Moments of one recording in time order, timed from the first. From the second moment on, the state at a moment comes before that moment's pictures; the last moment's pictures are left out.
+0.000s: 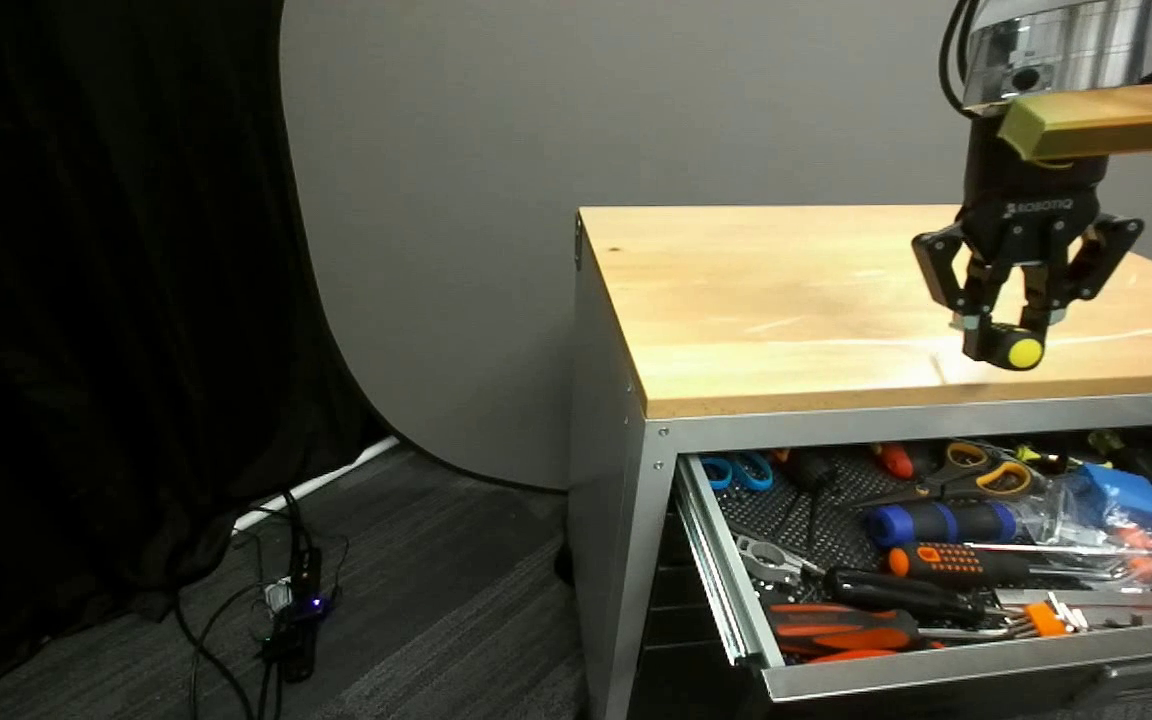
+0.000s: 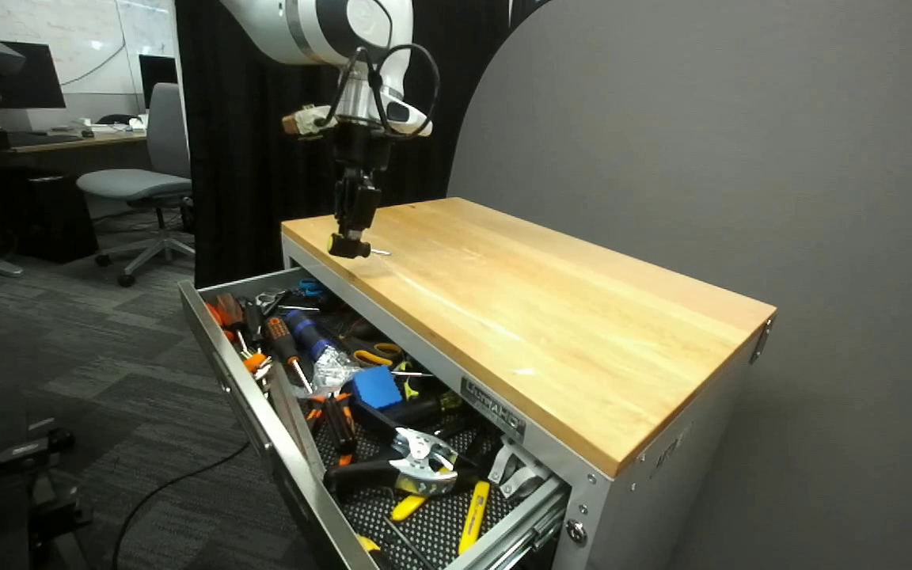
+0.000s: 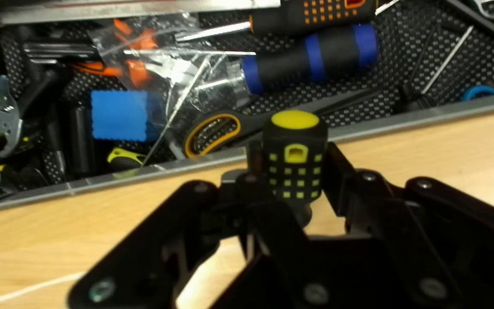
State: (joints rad) arm 0.27 0.49 0.02 -1.65 -0.09 1.87 0.54
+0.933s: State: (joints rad) arm 0.23 0.28 0.03 -2.00 -0.02 1.84 0.53
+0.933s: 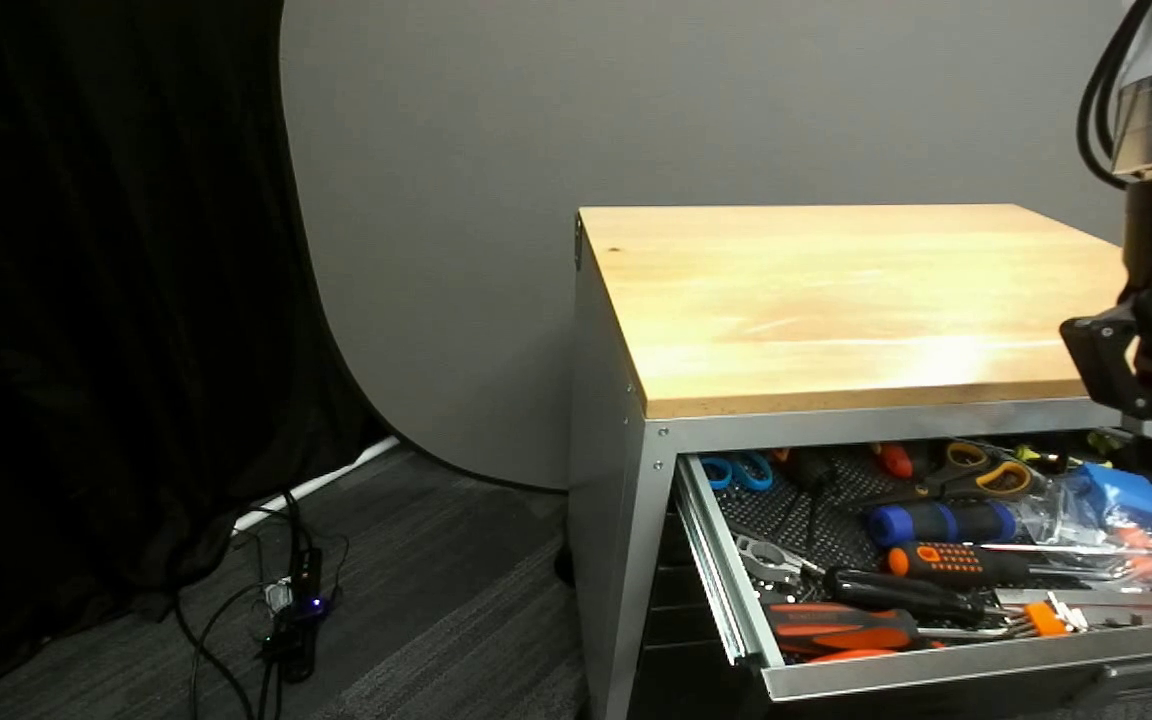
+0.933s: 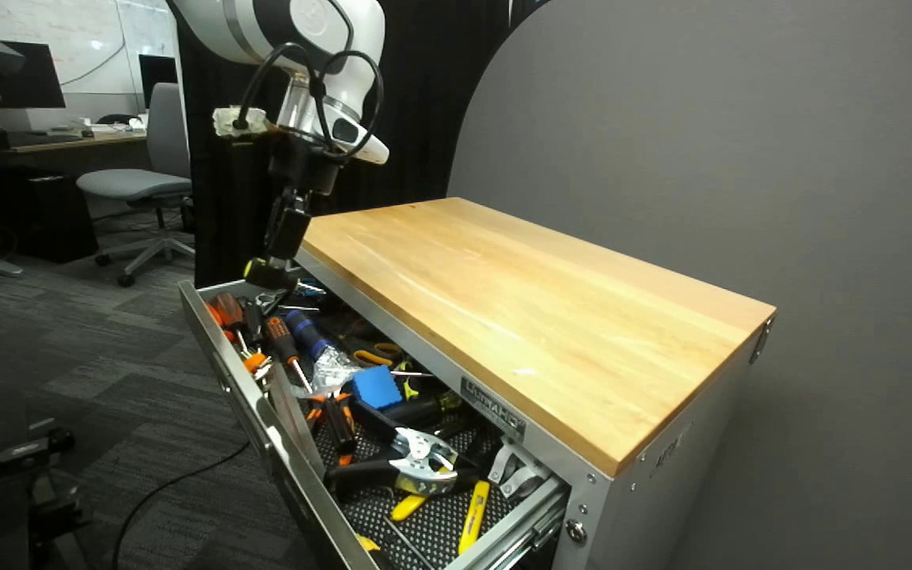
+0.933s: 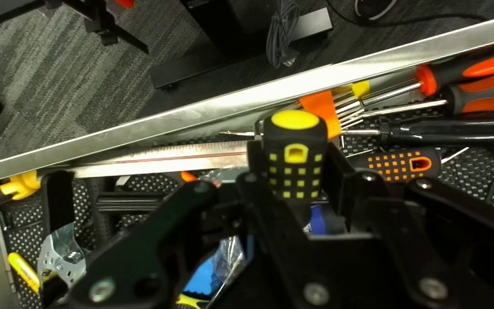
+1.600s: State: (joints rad) arm 0.23 0.28 0.03 -2.00 -0.01 1.83 0.56
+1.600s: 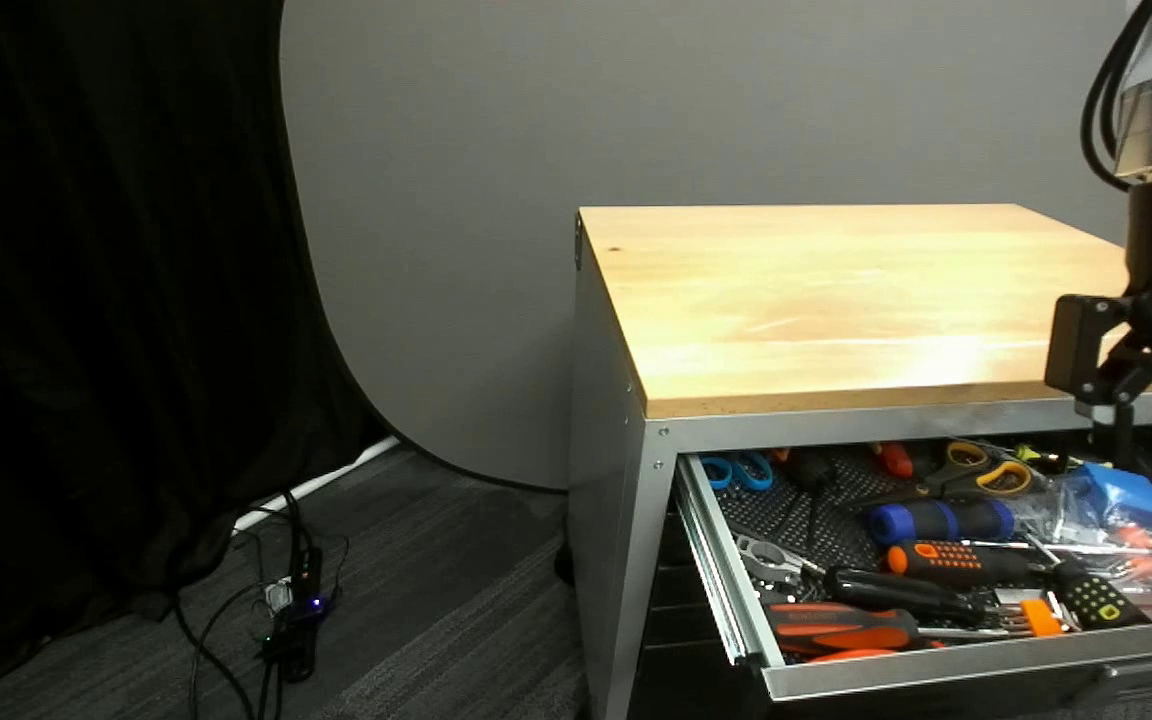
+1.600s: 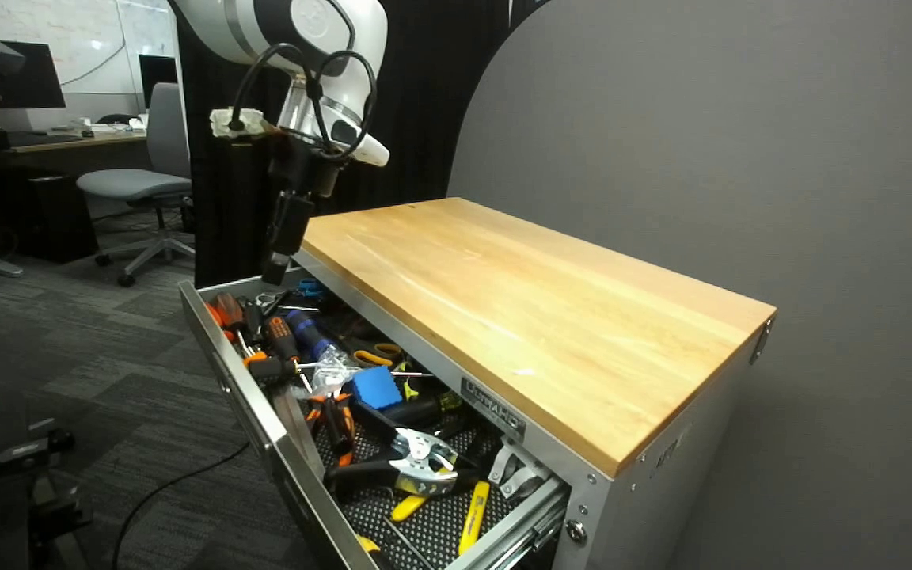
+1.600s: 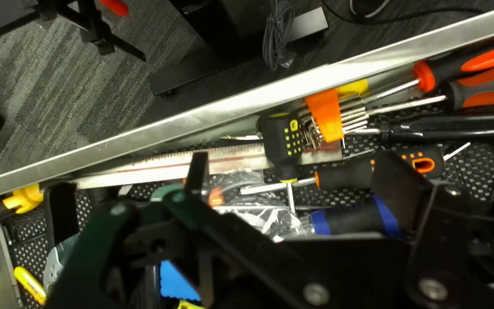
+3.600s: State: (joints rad) arm 0.11 0.39 0.06 -2.20 0.09 2.01 0.30
